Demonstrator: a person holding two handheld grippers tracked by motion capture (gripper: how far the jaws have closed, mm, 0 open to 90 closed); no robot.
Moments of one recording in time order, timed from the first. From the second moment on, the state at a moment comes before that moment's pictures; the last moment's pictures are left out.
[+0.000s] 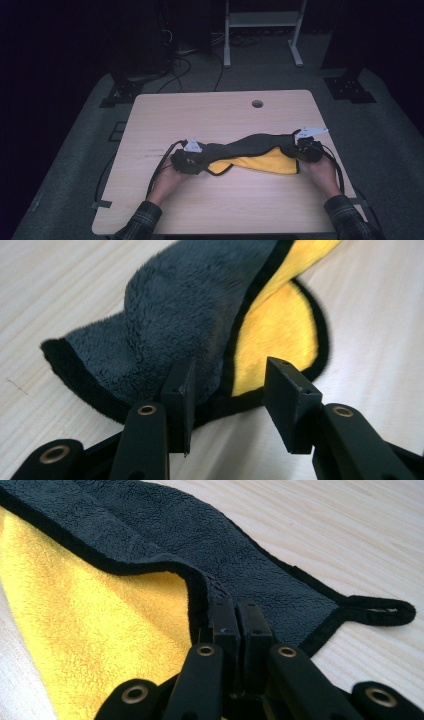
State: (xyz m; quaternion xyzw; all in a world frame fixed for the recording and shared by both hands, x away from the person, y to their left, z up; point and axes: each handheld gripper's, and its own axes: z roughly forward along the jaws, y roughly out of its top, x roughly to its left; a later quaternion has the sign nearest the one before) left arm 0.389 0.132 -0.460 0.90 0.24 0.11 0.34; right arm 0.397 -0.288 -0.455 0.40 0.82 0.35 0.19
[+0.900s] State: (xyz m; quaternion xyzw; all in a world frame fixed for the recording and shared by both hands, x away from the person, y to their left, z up) left arm 0.394 0.168 -0.414 0.84 0.29 0.13 0.45; right arm 0.386 -0.295 -0.428 0.39 0.80 0.40 0.20
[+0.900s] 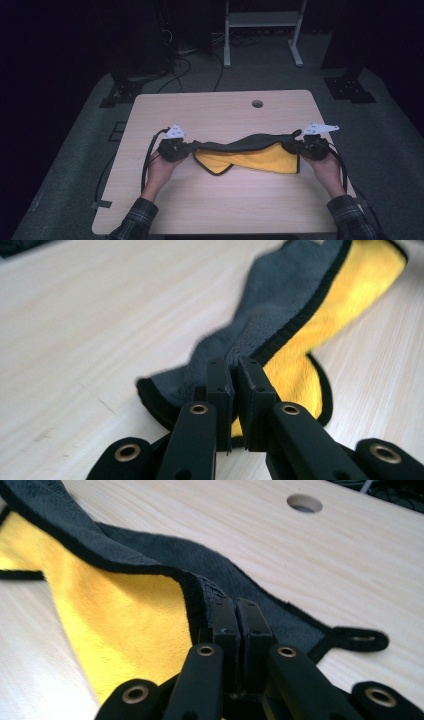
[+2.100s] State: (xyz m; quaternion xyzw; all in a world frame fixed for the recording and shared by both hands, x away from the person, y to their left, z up) left arm 0.289 0.220 -0.269 0.74 0.22 0.26 0.58; right arm 0.274 -0.281 -0.280 0.24 0.75 0.53 0.30
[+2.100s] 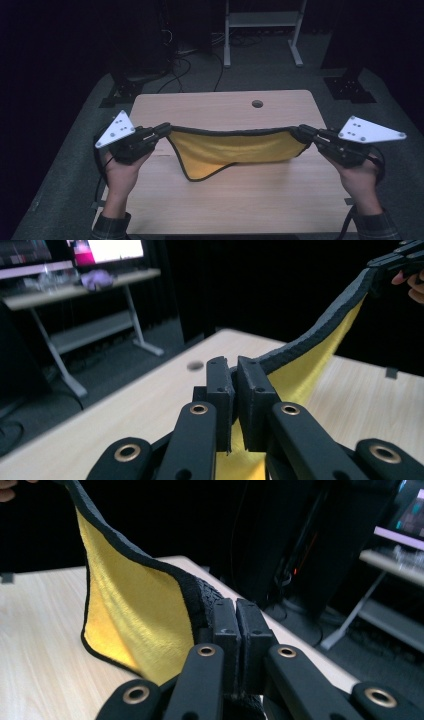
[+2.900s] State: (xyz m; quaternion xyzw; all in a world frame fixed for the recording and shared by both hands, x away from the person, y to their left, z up) left arm 0.353 0.204 -0.353 0.79 0.29 0.18 0.50; right arm 0.320 -0.271 -0.343 0.28 0.79 0.48 0.26
